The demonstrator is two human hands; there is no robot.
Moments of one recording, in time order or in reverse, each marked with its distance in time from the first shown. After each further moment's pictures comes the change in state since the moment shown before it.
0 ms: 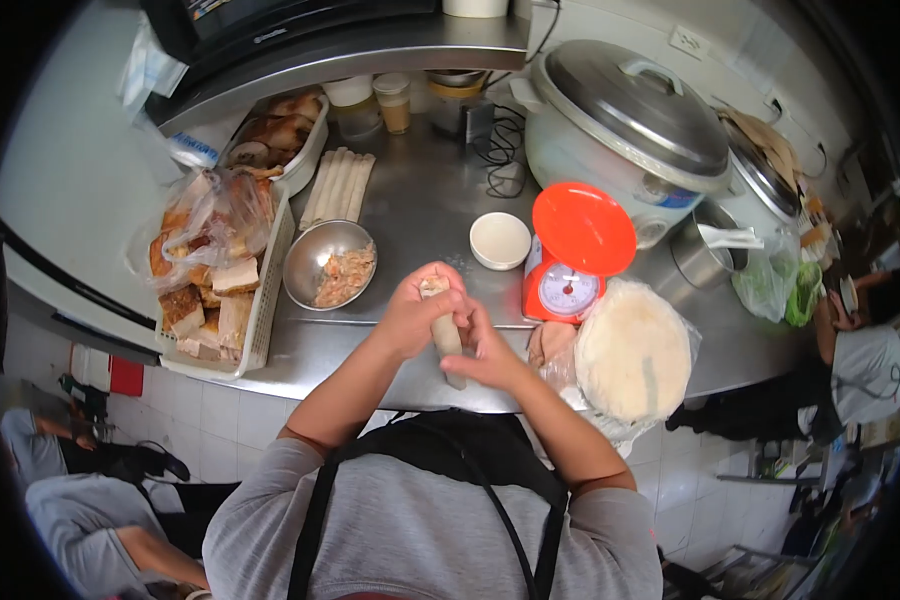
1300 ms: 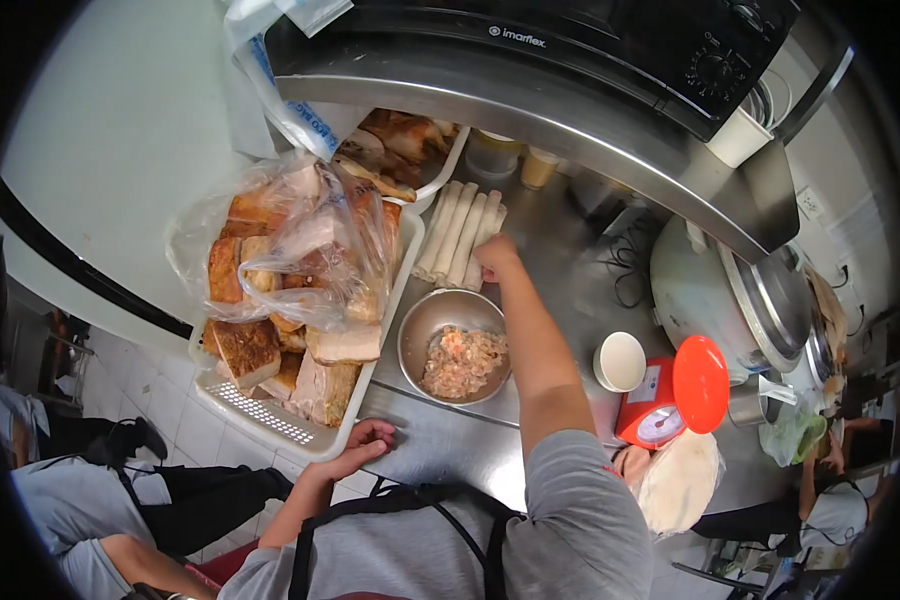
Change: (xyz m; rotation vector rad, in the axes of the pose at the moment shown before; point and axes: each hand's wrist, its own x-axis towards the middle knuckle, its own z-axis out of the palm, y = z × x) left_hand -0.200 0.010 -0.239 0.170 0.330 -0.293; right_hand 0.376 0.173 0.036 -0.752 0.236 0.958
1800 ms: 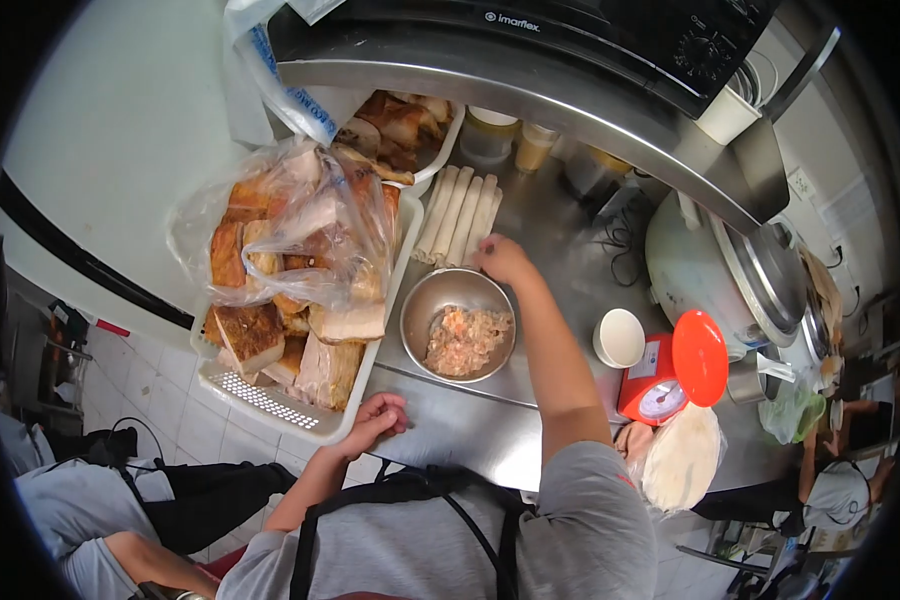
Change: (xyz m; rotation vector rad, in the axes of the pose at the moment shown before) left_hand 0.015 -0.004 0.004 -0.046 -0.013 -0.005; right_hand -0.045 0.043 -0.012 -0.367 0.130 -0.570
